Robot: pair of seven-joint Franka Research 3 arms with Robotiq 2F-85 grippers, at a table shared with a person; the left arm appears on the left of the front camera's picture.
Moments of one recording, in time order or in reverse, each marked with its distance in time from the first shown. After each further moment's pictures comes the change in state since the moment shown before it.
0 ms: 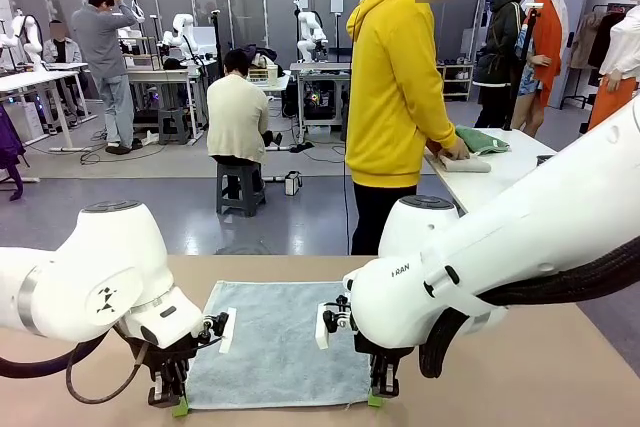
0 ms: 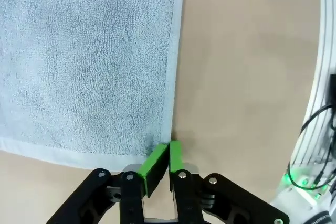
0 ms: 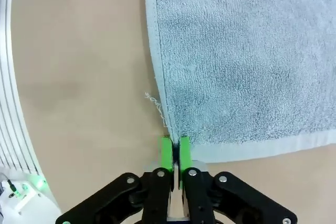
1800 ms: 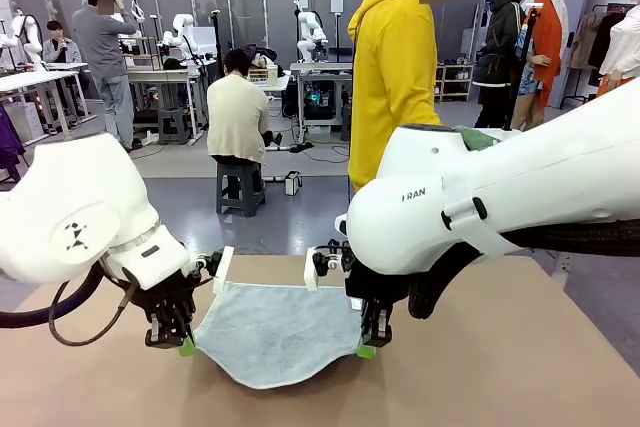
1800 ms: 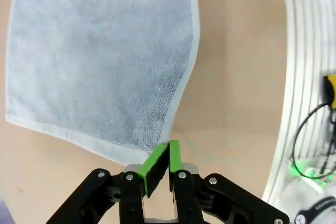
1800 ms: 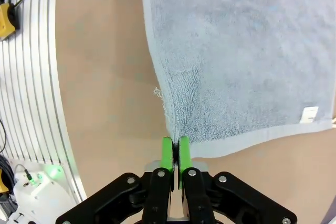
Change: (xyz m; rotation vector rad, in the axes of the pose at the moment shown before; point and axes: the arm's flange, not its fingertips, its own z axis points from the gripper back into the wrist) left arm 0.016 0.004 0.104 0.100 -0.107 -0.100; right arm 0.032 -0.001 0.103 -0.029 -0.044 0.020
